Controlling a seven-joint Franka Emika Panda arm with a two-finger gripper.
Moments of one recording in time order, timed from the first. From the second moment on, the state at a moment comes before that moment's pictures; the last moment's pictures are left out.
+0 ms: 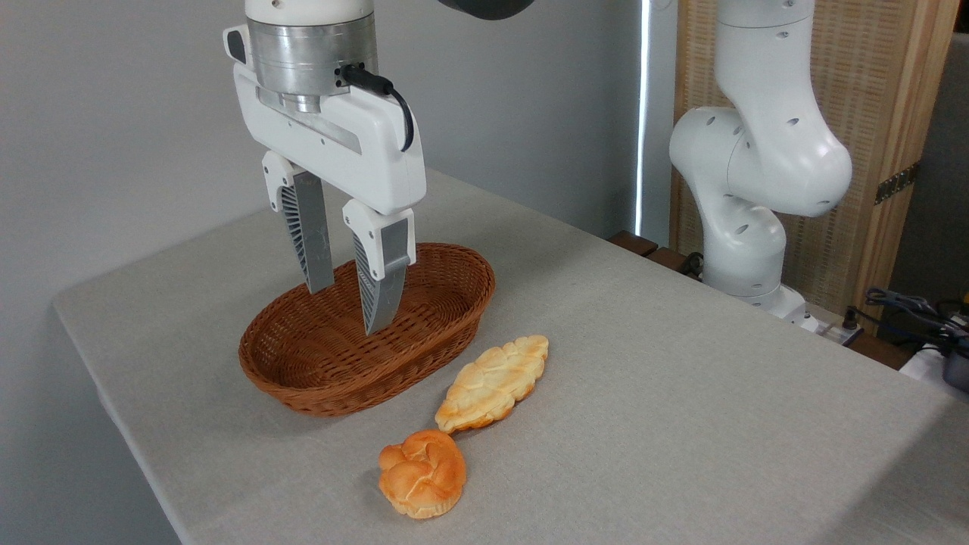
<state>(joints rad) -0.05 0.07 0.07 -1.56 -0.10 1.72 0.72</state>
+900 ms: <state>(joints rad) -0.05 0.13 0.07 -1.75 0.02 1.88 0.86</state>
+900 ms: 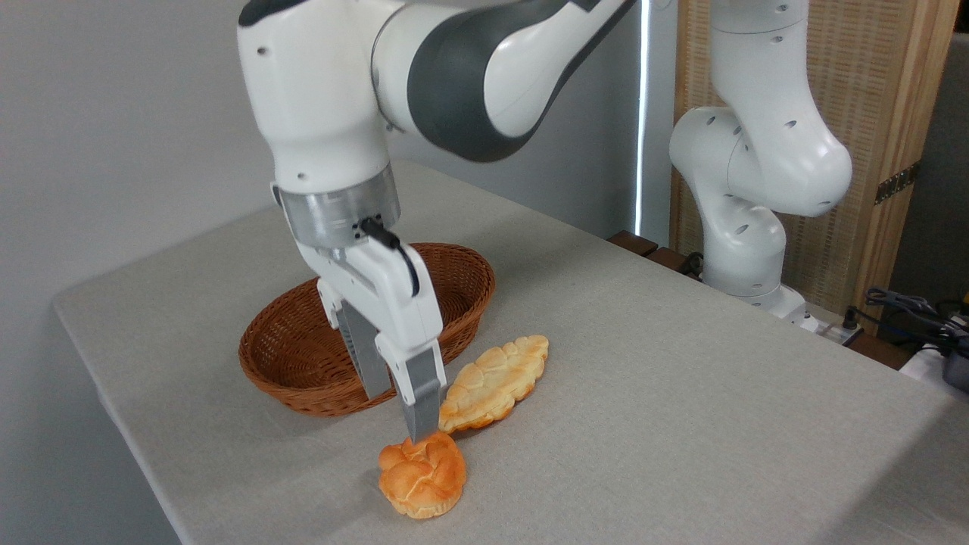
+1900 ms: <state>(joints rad) -0.04 0.26 0.07 -1.75 0.03 1.90 0.88</state>
